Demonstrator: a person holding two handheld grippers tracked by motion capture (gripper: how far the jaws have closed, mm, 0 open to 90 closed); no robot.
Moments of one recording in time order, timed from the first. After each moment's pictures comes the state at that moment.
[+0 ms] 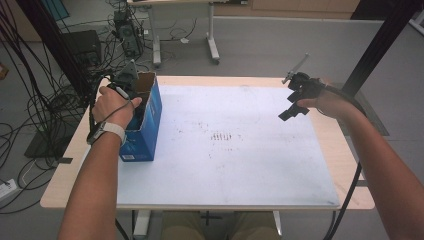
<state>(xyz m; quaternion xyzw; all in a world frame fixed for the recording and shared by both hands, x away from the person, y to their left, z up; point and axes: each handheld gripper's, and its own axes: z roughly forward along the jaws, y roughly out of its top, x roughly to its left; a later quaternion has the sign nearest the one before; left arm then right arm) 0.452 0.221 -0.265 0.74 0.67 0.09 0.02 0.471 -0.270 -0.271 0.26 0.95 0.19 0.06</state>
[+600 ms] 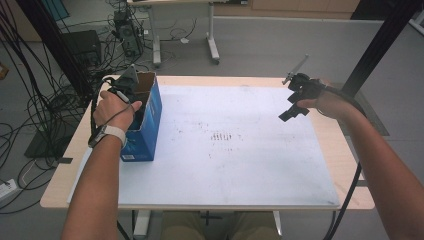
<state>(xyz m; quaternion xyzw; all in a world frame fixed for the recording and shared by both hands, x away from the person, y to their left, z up) 0.452 0.223 -0.277 0.74 0.67 0.09 0.02 0.471 -0.272 -0.273 0.26 0.94 0.19 0.05</state>
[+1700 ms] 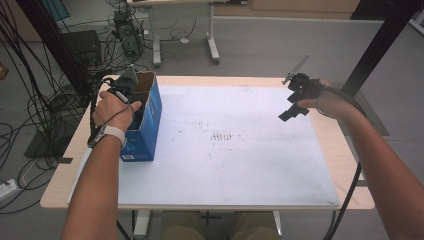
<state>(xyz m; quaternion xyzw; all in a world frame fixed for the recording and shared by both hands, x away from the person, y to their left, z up) 0.451 0.225 -0.278 0.74 0.67 0.09 0.02 0.470 -0.271 -0.273 0.26 0.94 0.19 0.06</state>
